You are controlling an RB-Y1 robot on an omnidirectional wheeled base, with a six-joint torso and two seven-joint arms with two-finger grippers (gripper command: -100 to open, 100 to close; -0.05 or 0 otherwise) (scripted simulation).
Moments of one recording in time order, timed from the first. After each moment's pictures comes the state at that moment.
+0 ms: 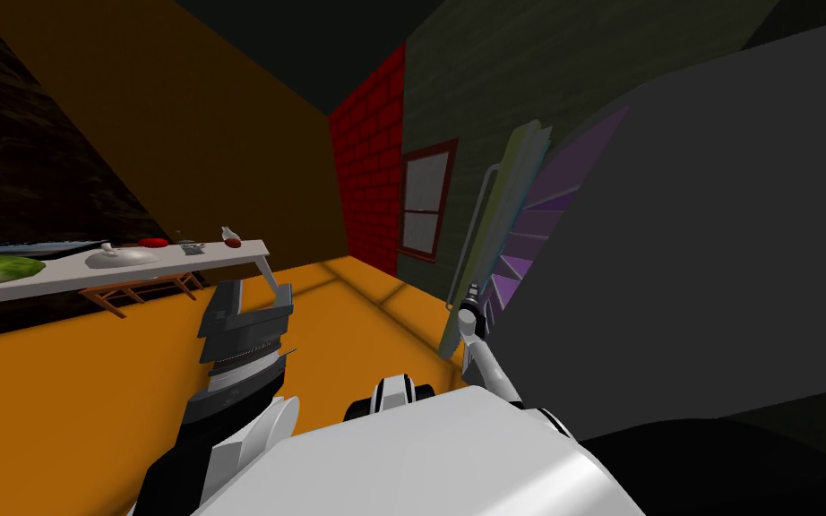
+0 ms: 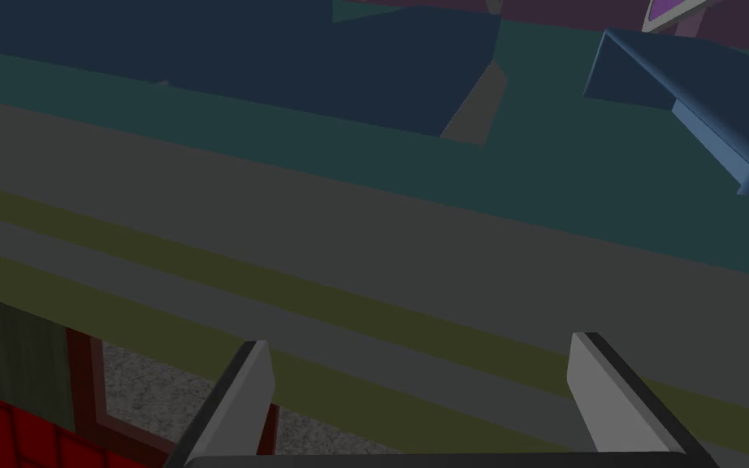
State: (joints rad) left arm 0.53 -0.04 0.02 -2.34 0.08 -0.59 -0.02; right arm -0.11 -0.25 -0.14 -1.48 -1.47 -0.70 -1.60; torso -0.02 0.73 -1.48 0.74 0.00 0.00
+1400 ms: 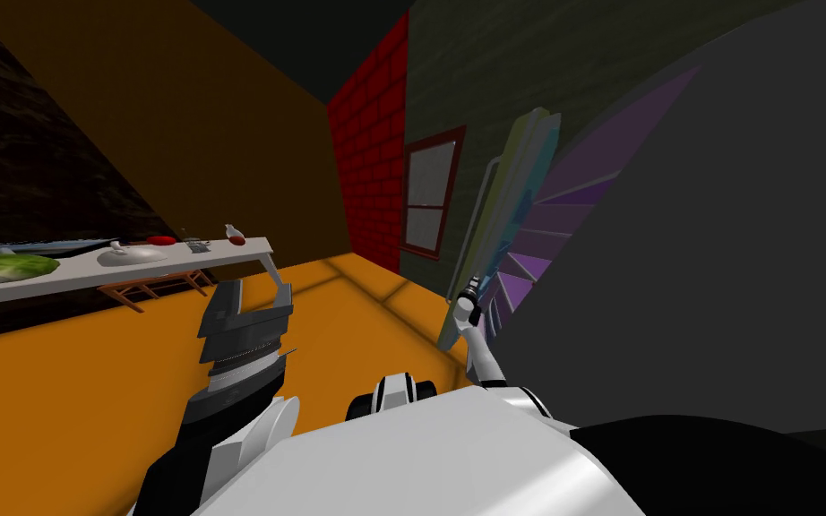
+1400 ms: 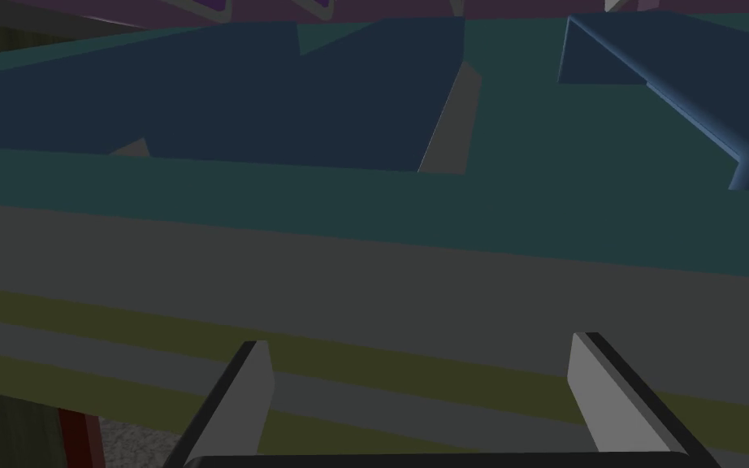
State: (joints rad) left arm 0.53 -0.04 0.02 -2.34 0.08 -0.59 -0.02; right arm -0.25 -0.19 -0.22 -1.49 -1.60 -0.74 -1.49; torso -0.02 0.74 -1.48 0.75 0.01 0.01
